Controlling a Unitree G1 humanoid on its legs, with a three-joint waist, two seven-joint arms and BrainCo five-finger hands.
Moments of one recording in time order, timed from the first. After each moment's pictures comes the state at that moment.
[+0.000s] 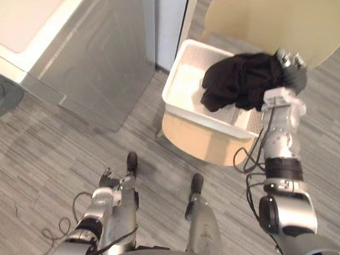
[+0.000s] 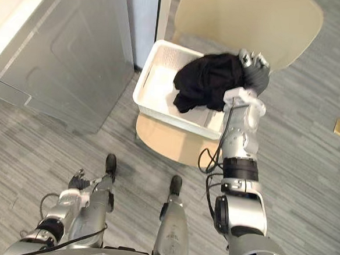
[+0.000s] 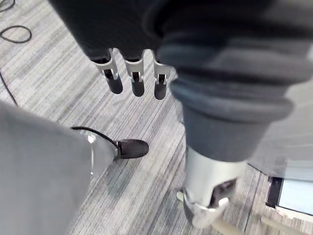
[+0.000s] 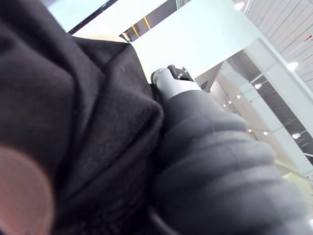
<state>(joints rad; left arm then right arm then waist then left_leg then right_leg) -0.13 0.07 0.09 0.94 -0.08 0.00 0.24 -0.62 -0.39 -0.16 0.36 0.91 -0.17 -0.14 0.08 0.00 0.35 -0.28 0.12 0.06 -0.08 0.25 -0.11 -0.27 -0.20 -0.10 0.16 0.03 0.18</state>
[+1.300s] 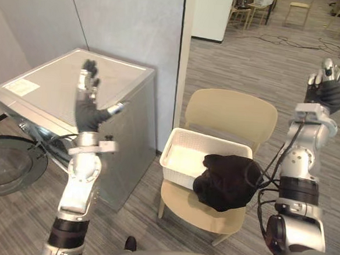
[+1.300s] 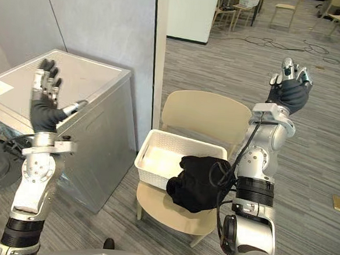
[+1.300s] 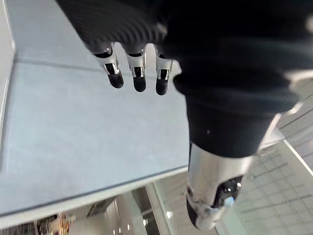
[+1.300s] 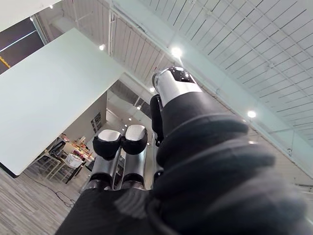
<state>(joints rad) -0.09 0.16 -0.09 -0.37 -0.07 -0.09 0.29 -0.53 -0.42 -0.30 0.14 0.95 -0.24 -0.23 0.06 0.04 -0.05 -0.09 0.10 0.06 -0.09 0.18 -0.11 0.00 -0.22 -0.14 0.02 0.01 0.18</state>
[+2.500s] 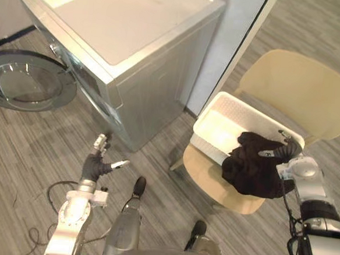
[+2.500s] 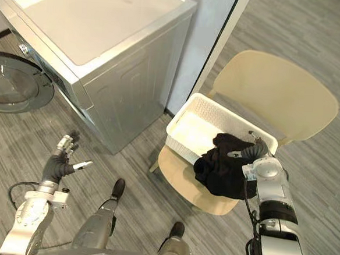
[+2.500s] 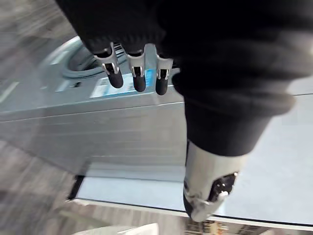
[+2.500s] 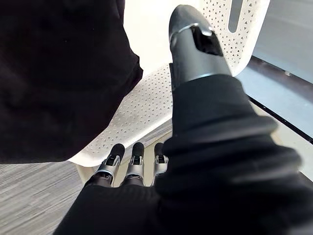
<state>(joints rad) 0.30 0.19 -0.08 -0.20 -0.07 -0.05 0.04 -0.41 -0.66 -0.13 0.67 -0.20 0.09 0.05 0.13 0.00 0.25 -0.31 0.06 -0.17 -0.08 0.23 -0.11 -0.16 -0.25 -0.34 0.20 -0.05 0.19</state>
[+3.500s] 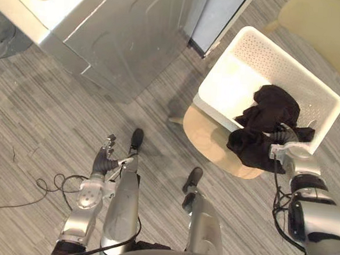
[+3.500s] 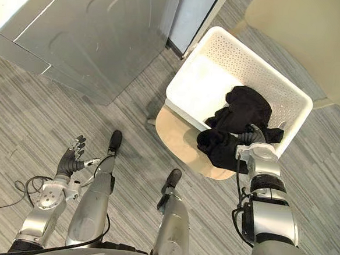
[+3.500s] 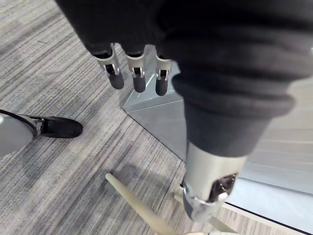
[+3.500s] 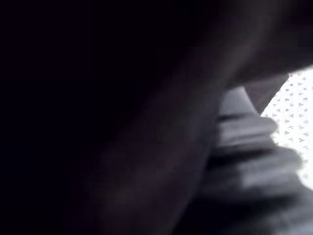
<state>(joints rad) 0.13 0.14 -0.06 0.05 -0.07 0.01 0.11 -0.67 -0.61 -0.11 1.01 0.18 0.11 0.01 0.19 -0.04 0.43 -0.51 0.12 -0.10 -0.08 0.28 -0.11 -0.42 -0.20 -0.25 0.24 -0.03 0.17</state>
